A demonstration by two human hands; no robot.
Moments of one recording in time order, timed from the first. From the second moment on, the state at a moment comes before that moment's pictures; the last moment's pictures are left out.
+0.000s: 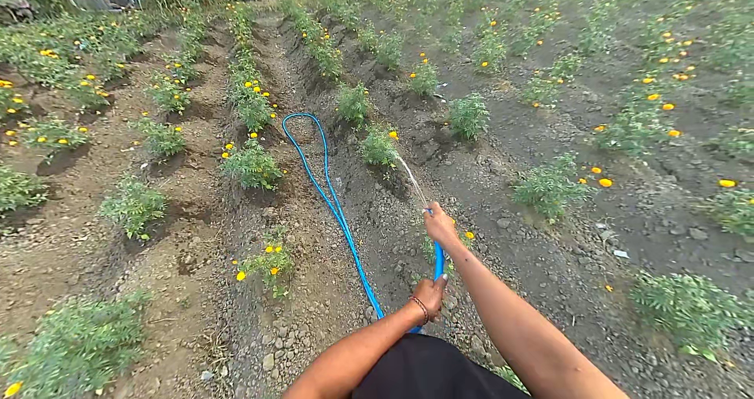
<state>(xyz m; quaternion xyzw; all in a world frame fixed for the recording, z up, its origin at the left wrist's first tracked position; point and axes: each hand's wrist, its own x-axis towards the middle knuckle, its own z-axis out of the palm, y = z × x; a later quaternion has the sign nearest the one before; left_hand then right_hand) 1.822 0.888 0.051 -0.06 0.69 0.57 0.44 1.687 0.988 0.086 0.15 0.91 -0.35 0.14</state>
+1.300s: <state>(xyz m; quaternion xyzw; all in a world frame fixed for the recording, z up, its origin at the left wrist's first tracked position) 1.822 0.879 0.048 -0.06 0.69 0.57 0.43 1.683 0.975 0.082 0.12 0.92 -0.34 0.15</state>
